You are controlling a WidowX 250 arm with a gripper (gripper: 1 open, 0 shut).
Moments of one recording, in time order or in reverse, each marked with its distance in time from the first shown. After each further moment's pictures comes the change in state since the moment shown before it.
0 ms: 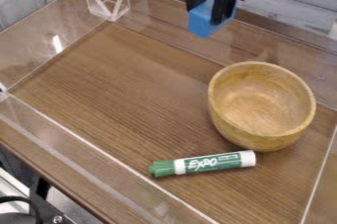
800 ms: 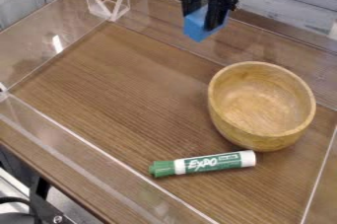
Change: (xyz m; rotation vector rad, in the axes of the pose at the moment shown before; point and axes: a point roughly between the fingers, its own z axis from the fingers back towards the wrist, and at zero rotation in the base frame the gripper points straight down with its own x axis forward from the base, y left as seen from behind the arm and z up) arm 0.017 0.022 -0.021 0.045 0.028 -0.014
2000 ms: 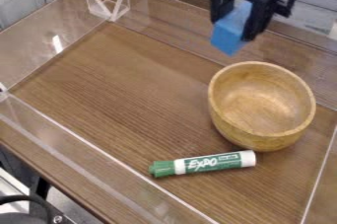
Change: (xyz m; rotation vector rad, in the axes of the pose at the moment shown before) arm -0.061 -0.111 0.055 0.046 -0.017 0.009
